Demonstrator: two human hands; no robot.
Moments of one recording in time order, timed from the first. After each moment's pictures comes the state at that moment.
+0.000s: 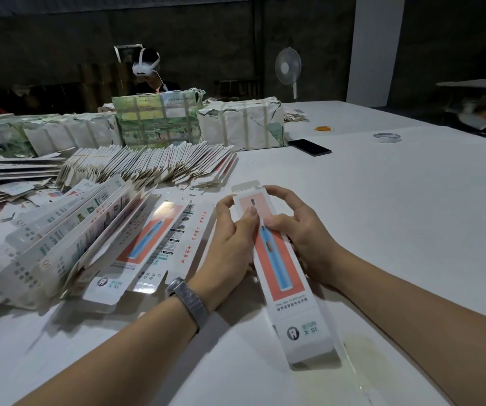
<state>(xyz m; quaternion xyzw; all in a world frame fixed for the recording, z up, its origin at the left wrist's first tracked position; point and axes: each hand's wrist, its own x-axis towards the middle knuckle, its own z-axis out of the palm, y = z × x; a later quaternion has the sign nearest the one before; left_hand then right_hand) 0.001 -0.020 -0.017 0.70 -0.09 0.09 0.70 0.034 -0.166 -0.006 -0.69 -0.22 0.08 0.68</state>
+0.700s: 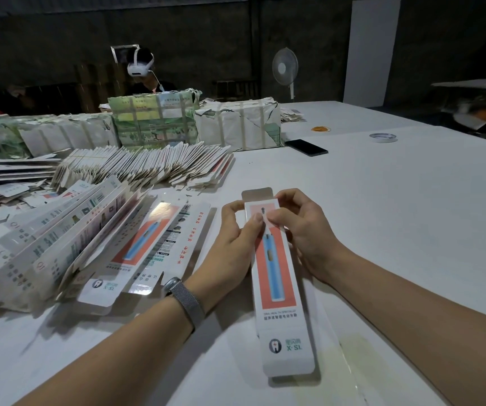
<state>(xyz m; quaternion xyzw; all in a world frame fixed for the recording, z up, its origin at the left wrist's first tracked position) 0.004 -0.018 -0.021 0.73 -0.09 0.01 0.68 0.039 -0.168 -0.008 -0.67 -0.14 -0.02 0.73</state>
